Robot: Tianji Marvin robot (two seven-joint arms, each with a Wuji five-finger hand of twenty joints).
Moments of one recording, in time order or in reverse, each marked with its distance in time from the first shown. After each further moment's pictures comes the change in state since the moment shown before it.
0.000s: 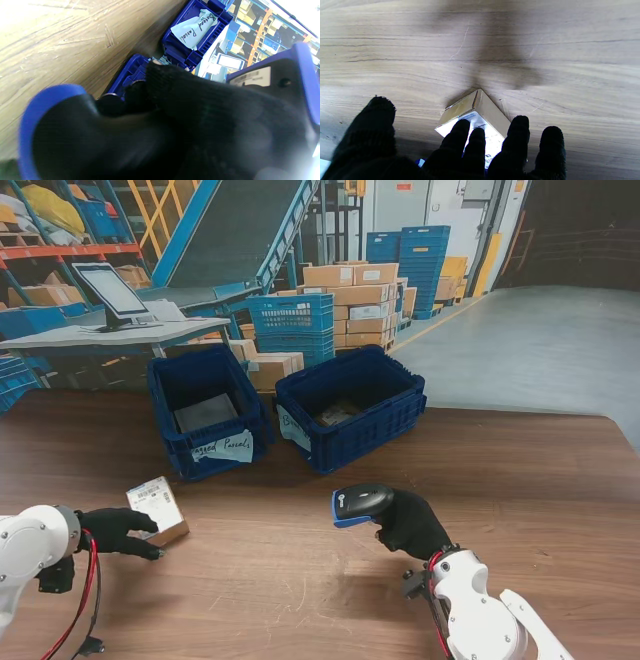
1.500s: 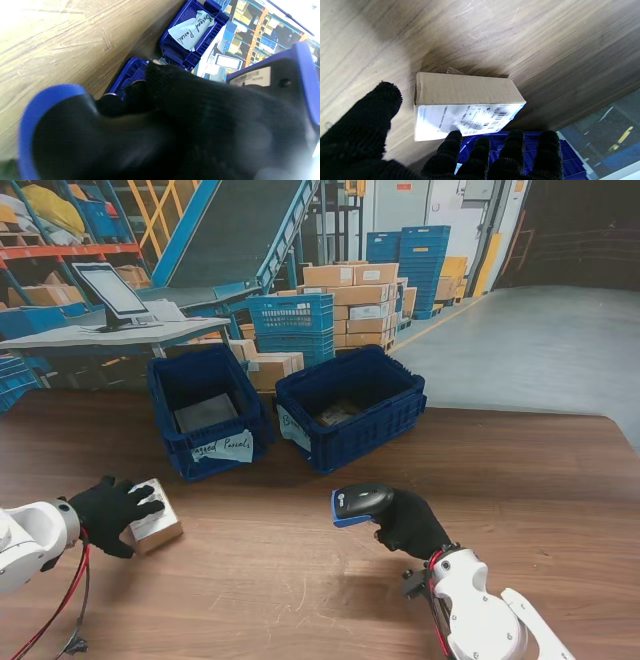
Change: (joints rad) left arm -0.081 -0.014 0.024 0.188 0.554 -0.586 0.456; right arm 0.003 0.000 0.005 0.003 0.030 -0.008 0.022; left_hand -0.087 -0.253 0.428 -0.040 -0.182 -0.097 0.012 -0.072 -0.129 0.083 0.015 -0.035 -0.170 -0.067 -0.045 -0.058 -0.026 -0.049 -0.060 -0.022; right_hand 0.000 0.000 0.000 0.000 0.000 0.000 0.000 0.000 0.001 0.000 0.000 0.004 0.000 0.000 0.000 0.000 0.000 0.000 0.000 0.000
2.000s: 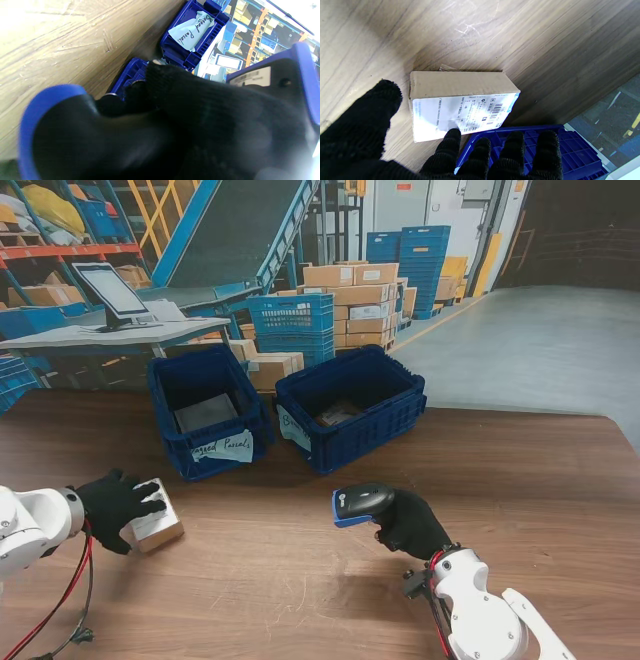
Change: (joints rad) left arm -0.061 0.013 0.033 0.006 0.051 -0.080 -0.035; right arm 0.001 0.001 0.001 0.005 0.010 -0.003 0.006; left_hand 0.000 -0.027 0.021 0.000 0.014 -0.033 0.030 0.001 -0.006 0.000 -0.021 -0.002 -0.015 -0.002 -0.002 -0.017 0.000 -0.014 0.000 0.000; right_hand 0.000 0.000 0.000 0.000 0.000 0.000 0.000 0.000 0.000 0.000 0.000 0.000 0.000 0.000 0.000 0.000 0.000 0.000 0.000 0.000
